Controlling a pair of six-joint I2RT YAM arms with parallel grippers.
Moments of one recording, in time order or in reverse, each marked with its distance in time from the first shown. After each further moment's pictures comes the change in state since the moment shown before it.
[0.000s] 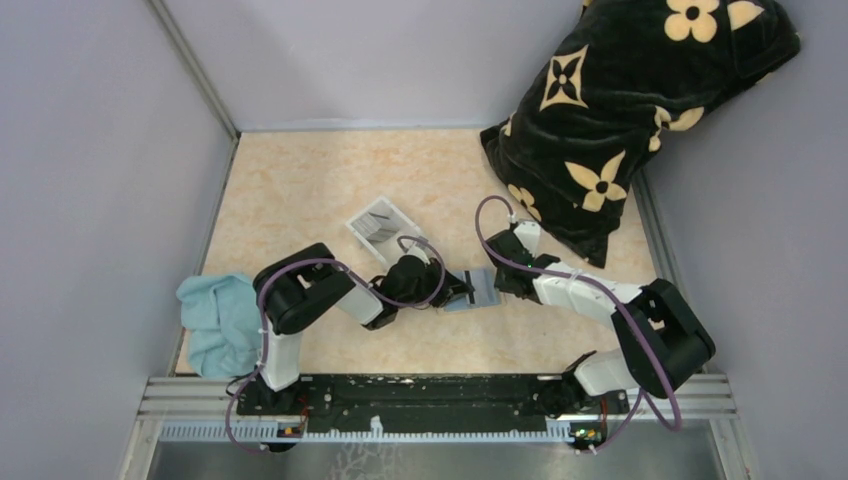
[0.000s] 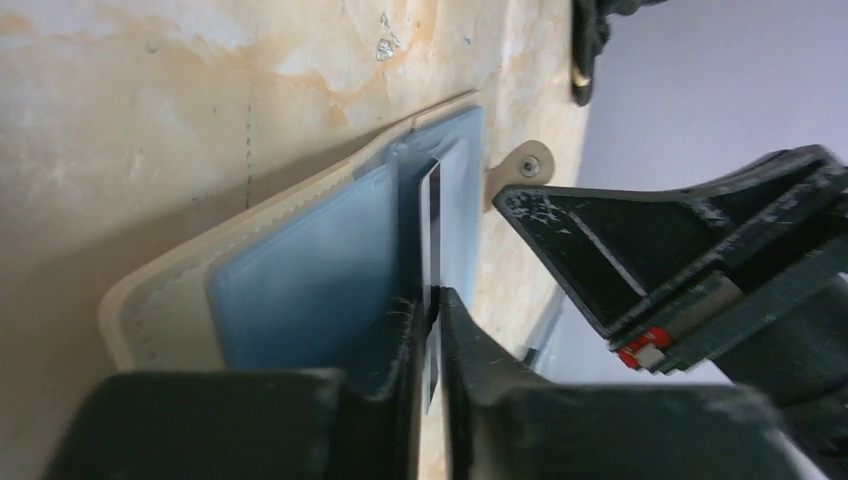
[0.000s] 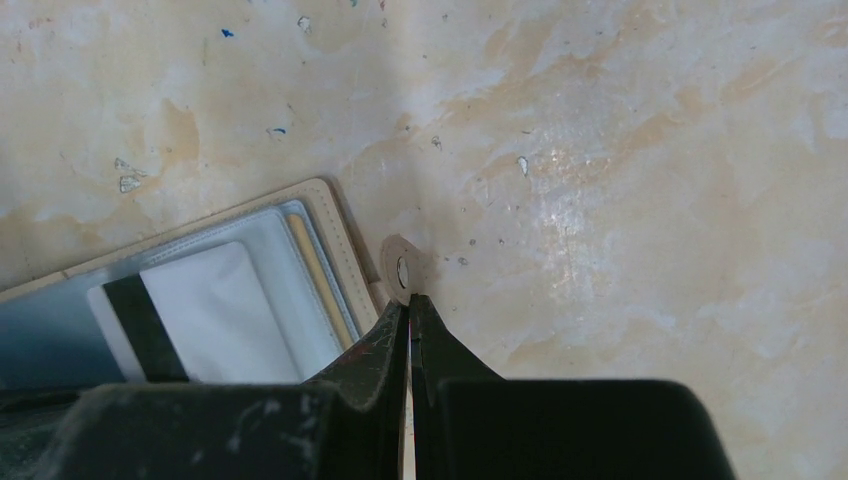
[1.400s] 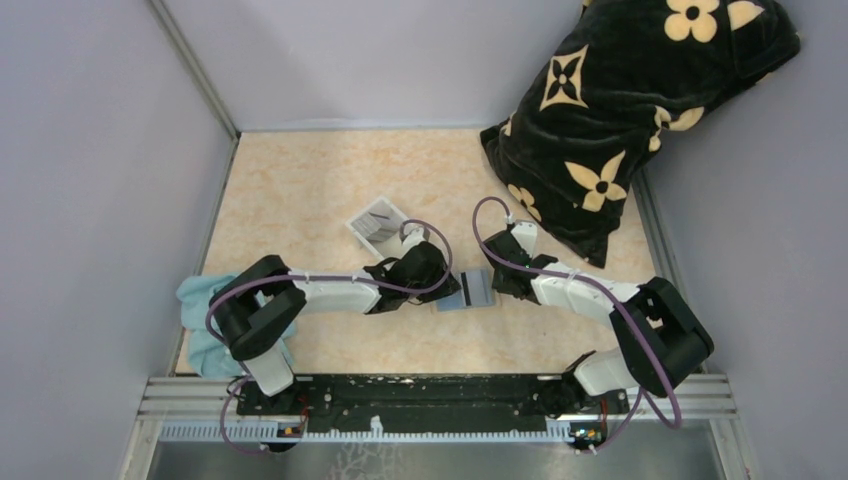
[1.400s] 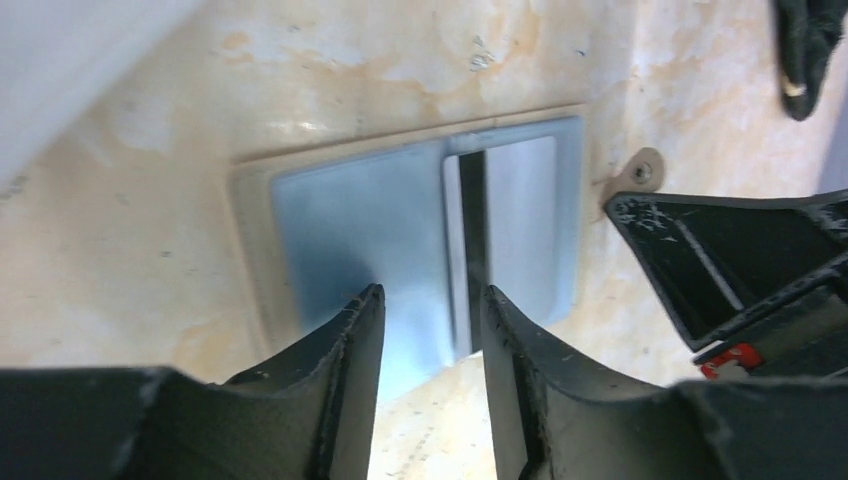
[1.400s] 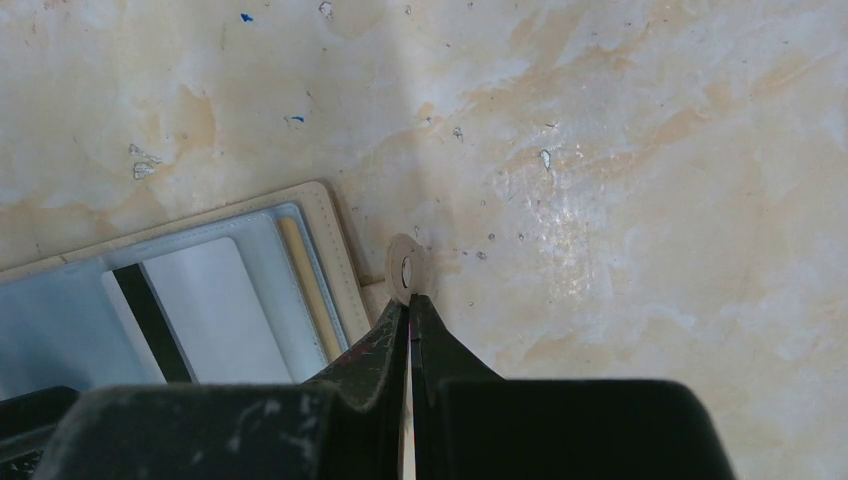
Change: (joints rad) left arm -0.059 -0.251 0.212 -0.829 -0.257 0.248; right arm 0.017 0.010 0.003 0.005 -0.008 0.000
